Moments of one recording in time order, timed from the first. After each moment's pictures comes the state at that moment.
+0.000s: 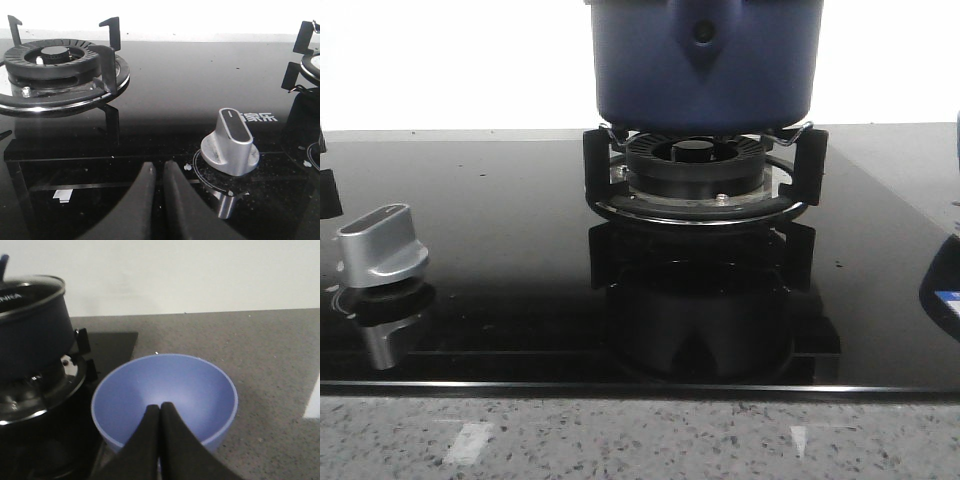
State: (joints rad) left arm -0.09 0.01 0.00 -0.17 0.25 0.14; right arm 0.00 0.14 -0.43 -0.03 0.54 0.05
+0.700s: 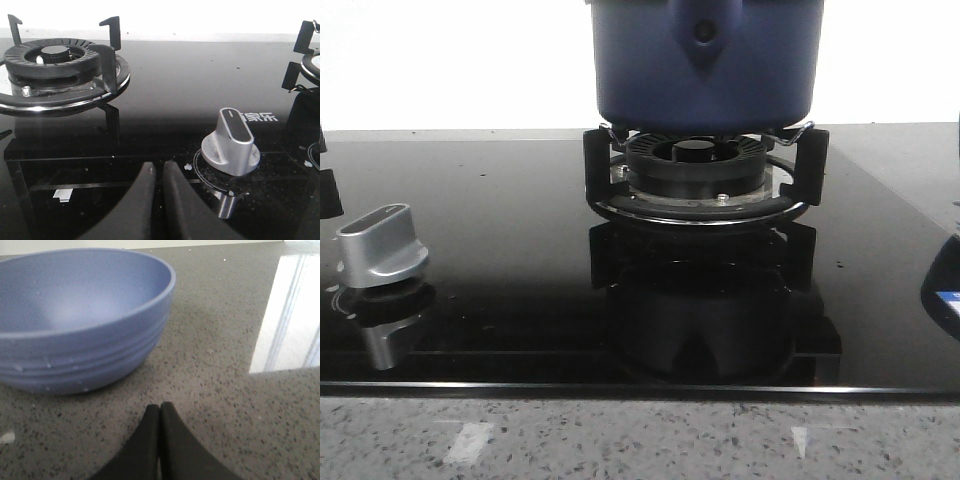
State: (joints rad) left arm -0.09 0.01 0.00 -0.17 0.25 0.14; right arm -0.23 0.07 0.01 -0.08 0.24 0.05
